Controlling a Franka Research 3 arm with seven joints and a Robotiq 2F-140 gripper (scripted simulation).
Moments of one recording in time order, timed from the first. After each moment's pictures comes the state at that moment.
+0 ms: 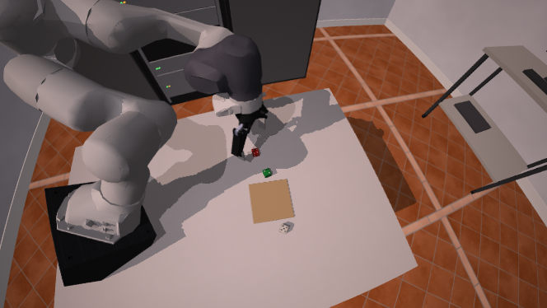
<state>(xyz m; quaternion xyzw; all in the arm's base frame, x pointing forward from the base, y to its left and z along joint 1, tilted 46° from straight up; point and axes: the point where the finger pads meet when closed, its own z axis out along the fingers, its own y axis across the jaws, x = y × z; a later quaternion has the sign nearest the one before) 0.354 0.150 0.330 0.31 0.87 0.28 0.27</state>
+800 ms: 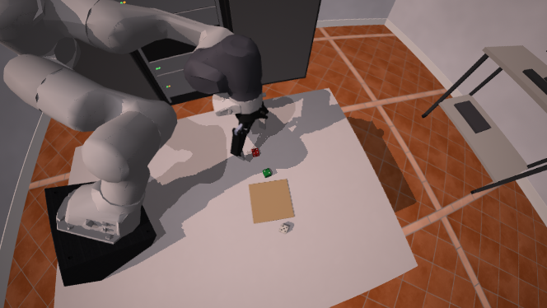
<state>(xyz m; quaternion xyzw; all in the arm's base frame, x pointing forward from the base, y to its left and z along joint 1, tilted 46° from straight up) 0.354 0.150 0.330 0.32 0.87 0.28 0.27</state>
